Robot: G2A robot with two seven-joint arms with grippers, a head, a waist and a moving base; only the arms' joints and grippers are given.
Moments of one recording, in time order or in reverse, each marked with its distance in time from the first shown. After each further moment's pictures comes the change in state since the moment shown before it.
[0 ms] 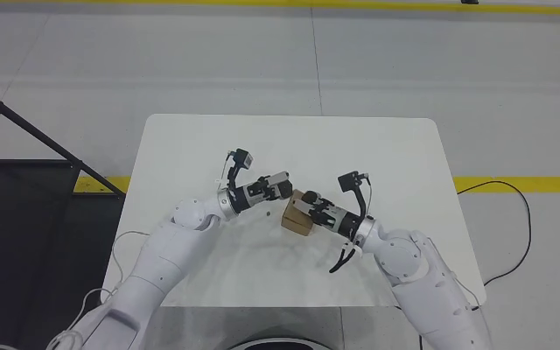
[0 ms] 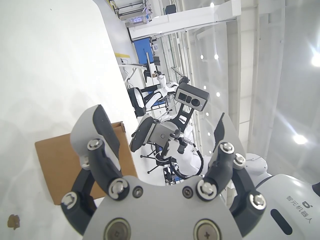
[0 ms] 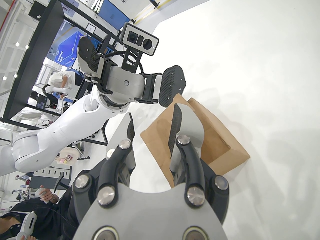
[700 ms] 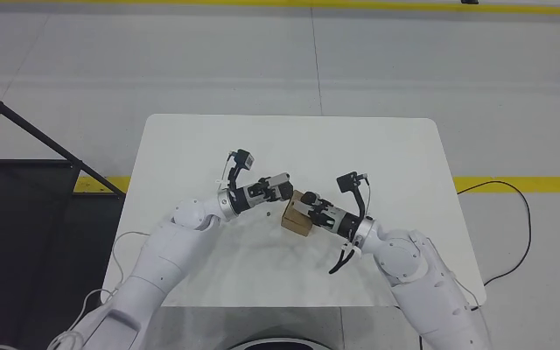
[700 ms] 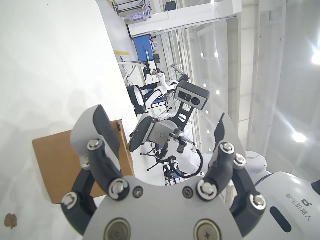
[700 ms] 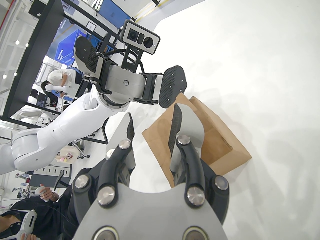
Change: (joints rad) left arm 0.003 -0.006 -0.012 0.000 0.006 0.004 -0.022; right arm -0.001 -0.002 -0.001 0.005 -0.002 -0.007 0.009
